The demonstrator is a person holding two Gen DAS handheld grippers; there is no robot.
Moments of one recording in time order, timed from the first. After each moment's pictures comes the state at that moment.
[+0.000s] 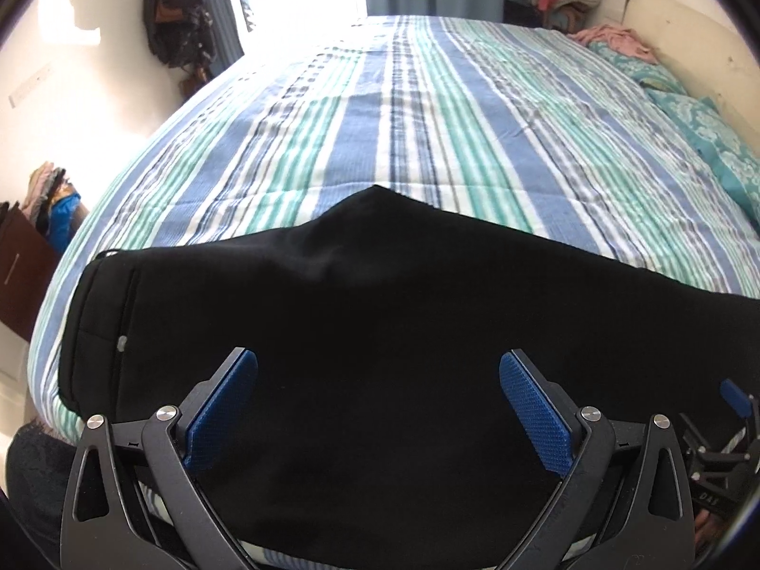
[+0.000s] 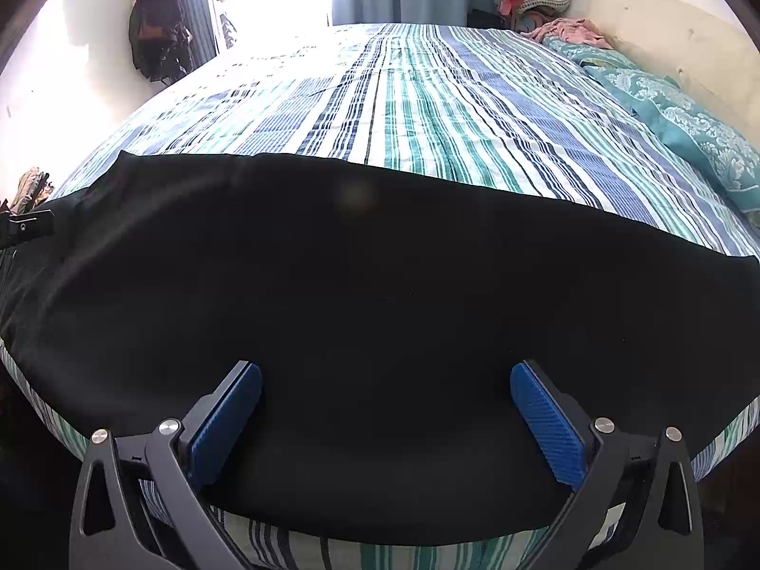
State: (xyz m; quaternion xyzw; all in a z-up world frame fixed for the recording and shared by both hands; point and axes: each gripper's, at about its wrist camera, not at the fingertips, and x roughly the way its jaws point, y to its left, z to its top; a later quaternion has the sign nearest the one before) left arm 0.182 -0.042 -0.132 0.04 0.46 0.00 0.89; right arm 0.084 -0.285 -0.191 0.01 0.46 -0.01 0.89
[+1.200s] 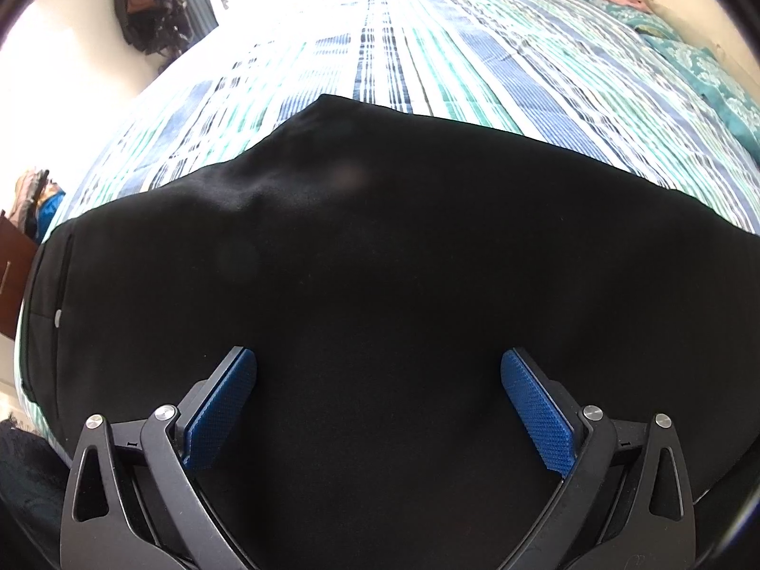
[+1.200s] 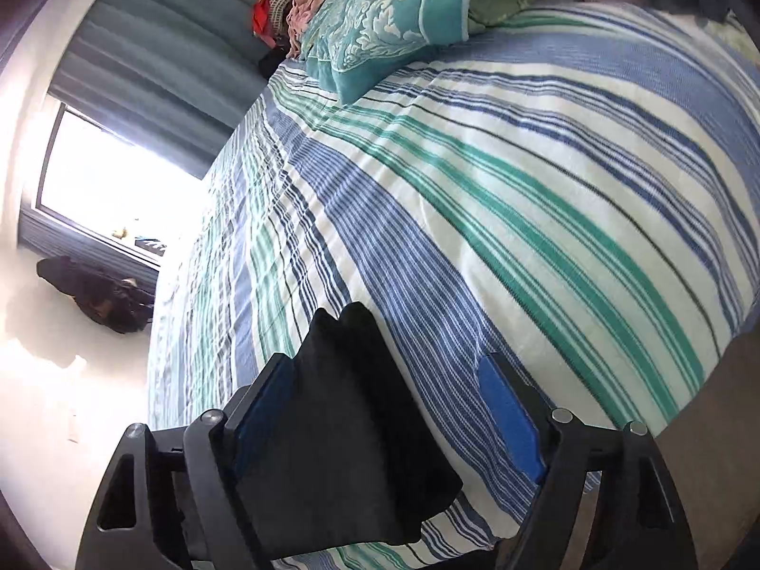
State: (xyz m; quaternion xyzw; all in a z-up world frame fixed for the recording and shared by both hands) left arm 0.191 -0.055 -0.189 0.07 0.51 0.00 0.86; right arm 0.038 -0.726 -0.171 0.42 0.40 -0.07 0.81
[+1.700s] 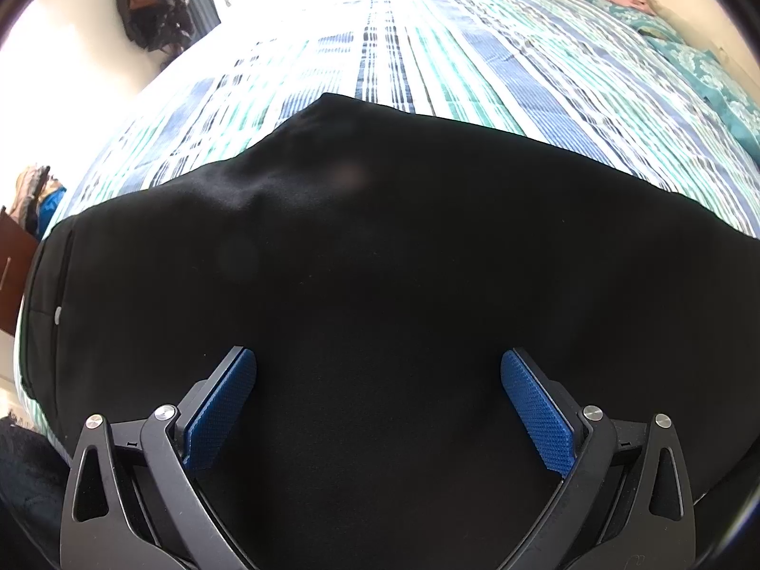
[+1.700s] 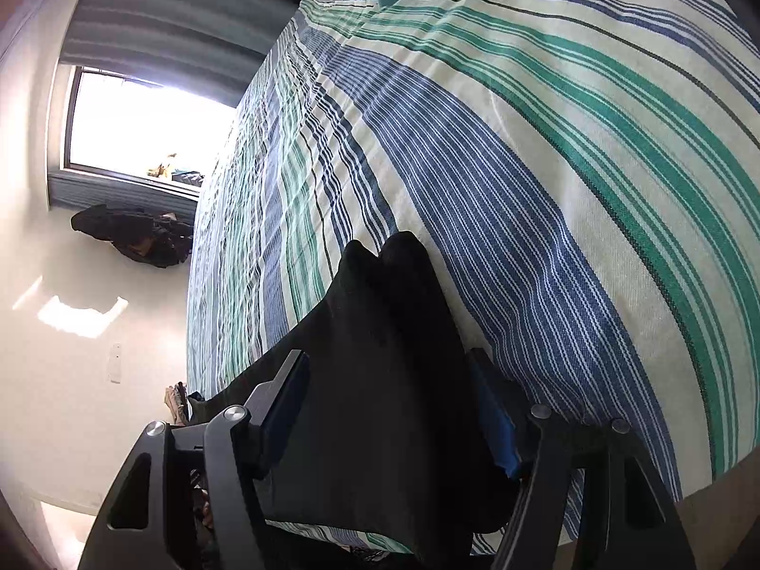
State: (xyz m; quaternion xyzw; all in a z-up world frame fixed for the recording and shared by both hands) left arm 0.195 -0.054 -0.190 0.06 0.51 0.00 0.86; right arm 0.084 -0.707 -0.204 0.44 0.47 0.06 0.76
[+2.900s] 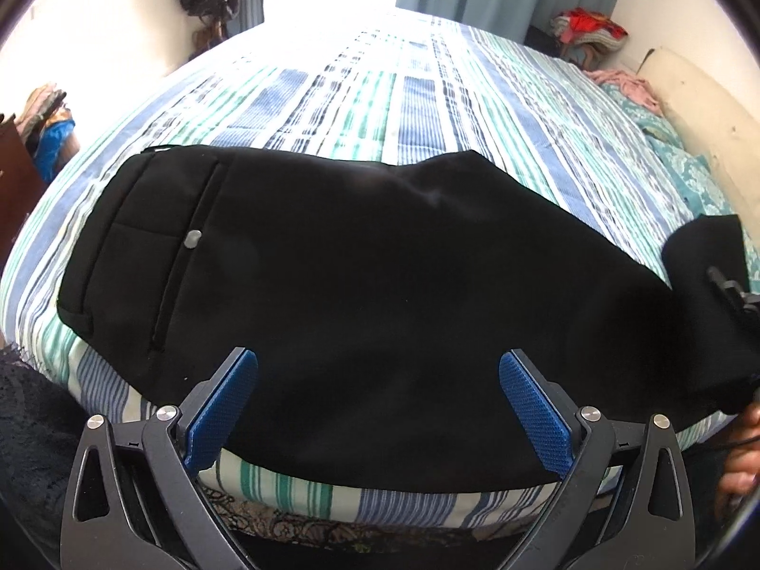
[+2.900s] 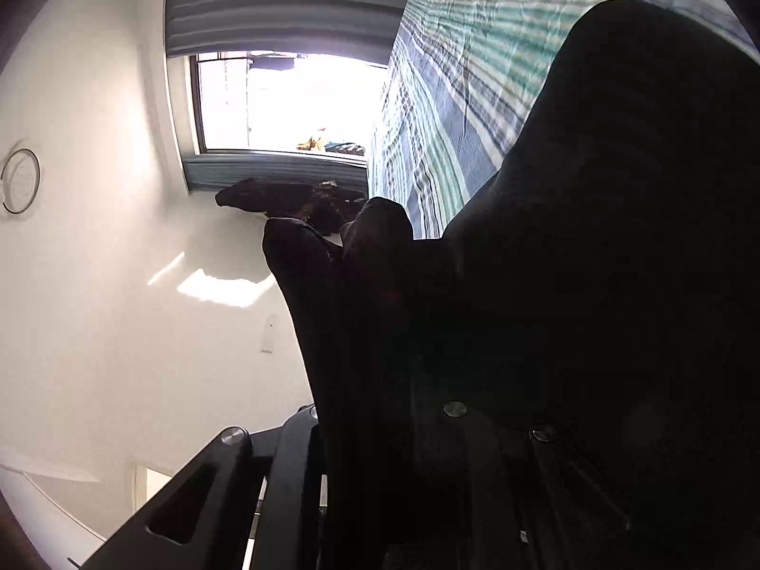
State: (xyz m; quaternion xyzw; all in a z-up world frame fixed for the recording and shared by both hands) left arm 0.136 0.072 -0.145 -0.08 0.47 -0.02 0.88; right arm 0.124 -0.284 -0.190 0.55 0.36 0.26 0.71
